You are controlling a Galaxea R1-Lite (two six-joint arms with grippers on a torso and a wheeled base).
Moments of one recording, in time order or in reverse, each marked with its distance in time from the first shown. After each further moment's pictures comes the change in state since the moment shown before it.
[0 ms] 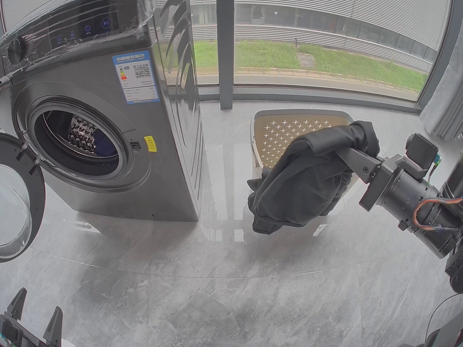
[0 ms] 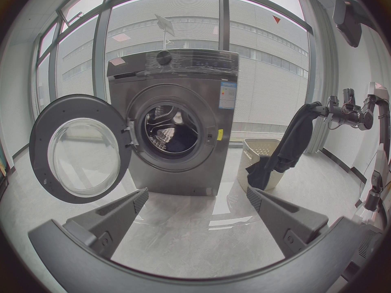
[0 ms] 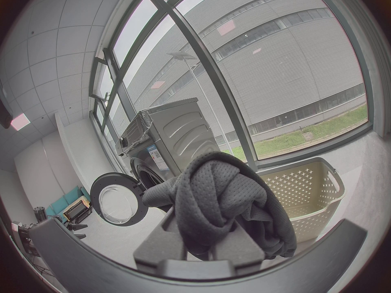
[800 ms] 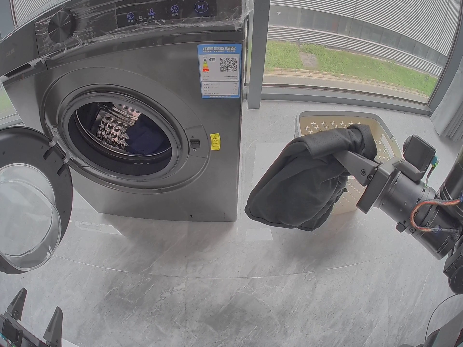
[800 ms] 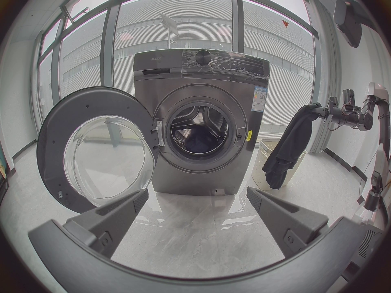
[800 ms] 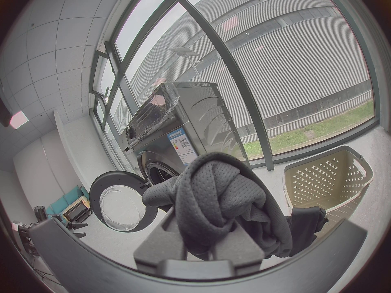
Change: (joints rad) left arm 0.000 0.000 0.000 -0.001 0.000 -0.001; right arm 0.000 0.008 0.002 0.000 -0.001 0.002
